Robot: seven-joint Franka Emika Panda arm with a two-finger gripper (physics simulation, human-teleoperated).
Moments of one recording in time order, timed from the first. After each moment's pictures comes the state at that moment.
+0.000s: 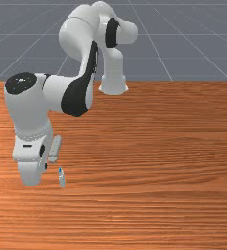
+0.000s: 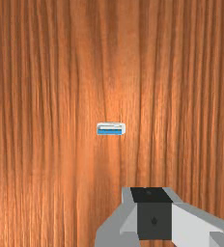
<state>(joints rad) -0.23 1.10 -0.07 -0.88 0.02 1.94 -1.07</state>
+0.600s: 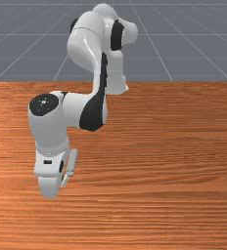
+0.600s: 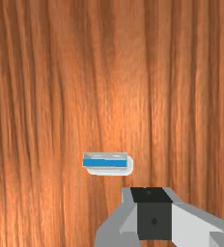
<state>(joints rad) -0.18 1.13 -0.07 -0.95 0.03 2.03 -0.99</state>
